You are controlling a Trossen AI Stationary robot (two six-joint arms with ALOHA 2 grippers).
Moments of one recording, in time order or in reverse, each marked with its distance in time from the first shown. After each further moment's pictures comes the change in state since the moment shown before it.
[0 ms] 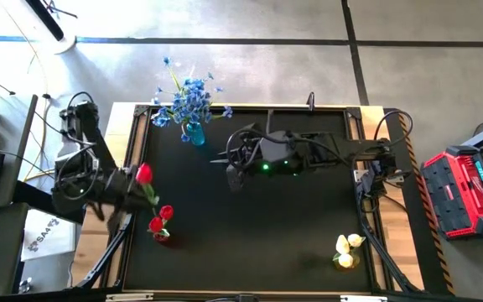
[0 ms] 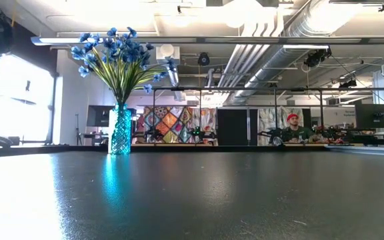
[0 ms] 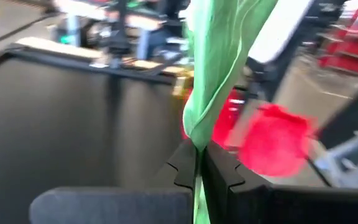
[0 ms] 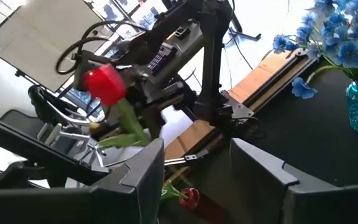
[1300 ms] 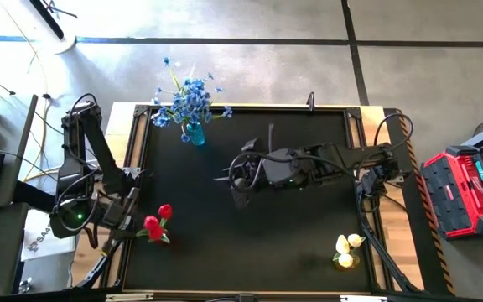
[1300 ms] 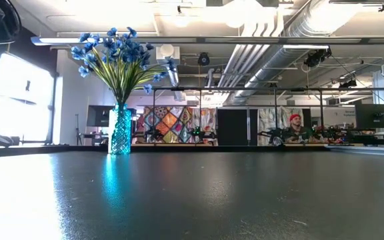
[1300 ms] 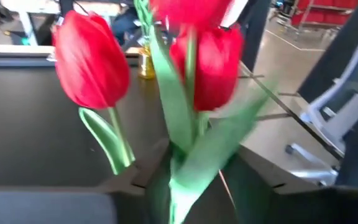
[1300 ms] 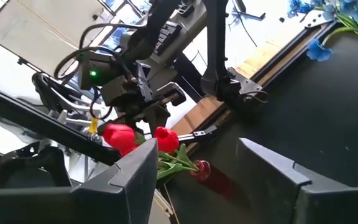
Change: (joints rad) left arm -0.126 0.150 -0.050 0.147 0.039 0.095; right arm 0.079 0.000 0.000 -0.057 0.023 0.079
